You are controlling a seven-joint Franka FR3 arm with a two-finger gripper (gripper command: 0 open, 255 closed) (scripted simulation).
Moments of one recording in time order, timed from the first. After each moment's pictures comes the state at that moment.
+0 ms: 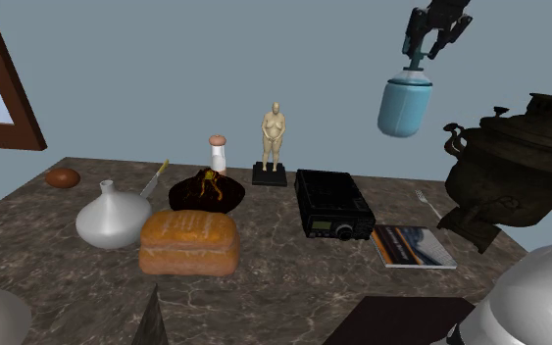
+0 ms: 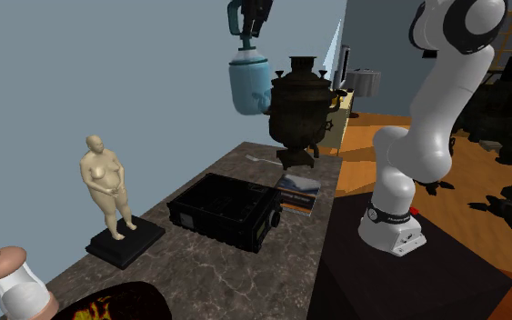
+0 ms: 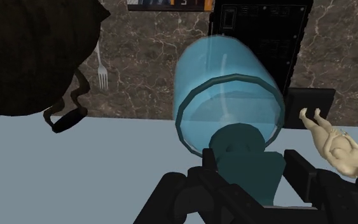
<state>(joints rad) -0.23 -0.31 -0.14 -1.49 -0.13 1.48 0.25</state>
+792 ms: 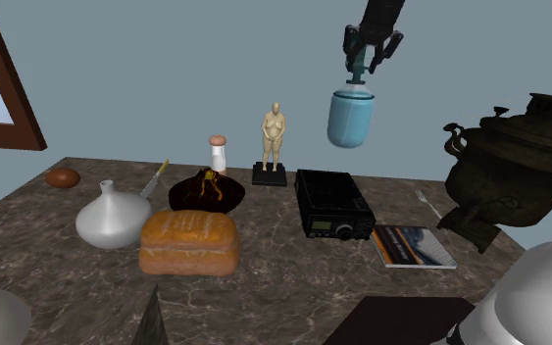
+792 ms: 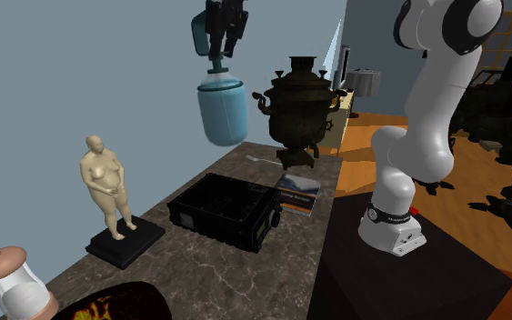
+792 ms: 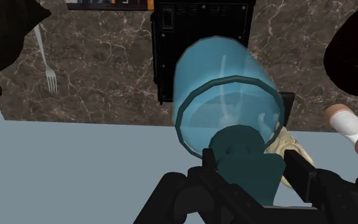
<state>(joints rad) -0.15 -0.19 0.03 -1.52 -0.15 1.59 0.51</state>
